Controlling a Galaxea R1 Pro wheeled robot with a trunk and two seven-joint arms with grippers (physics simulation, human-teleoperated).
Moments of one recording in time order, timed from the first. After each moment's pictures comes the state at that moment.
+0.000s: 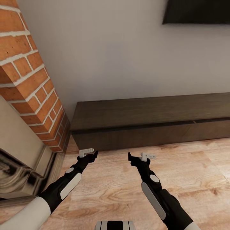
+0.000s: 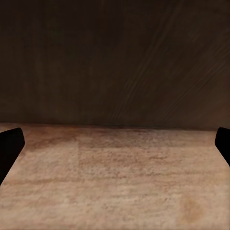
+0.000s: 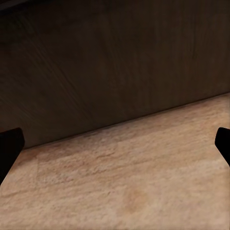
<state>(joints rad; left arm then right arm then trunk) -0.66 0.16 -0.61 -0.87 0.78 -0.05 0.18 -0.44 -0.03 0.45 -1.24 -0.49 0.11 -0.38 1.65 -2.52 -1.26</state>
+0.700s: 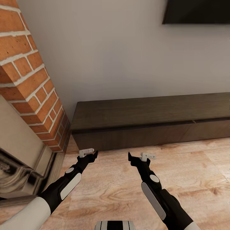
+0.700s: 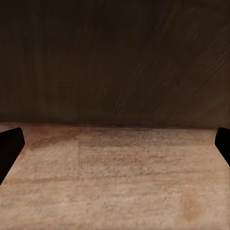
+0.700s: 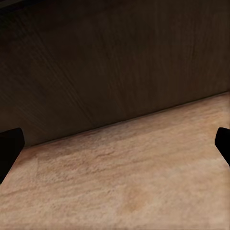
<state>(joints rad) -0.66 0.15 -0.62 -0.87 0.78 -0.05 0.18 -0.44 -0.03 0.45 -1.24 -0.49 0.11 -0.38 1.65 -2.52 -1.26</state>
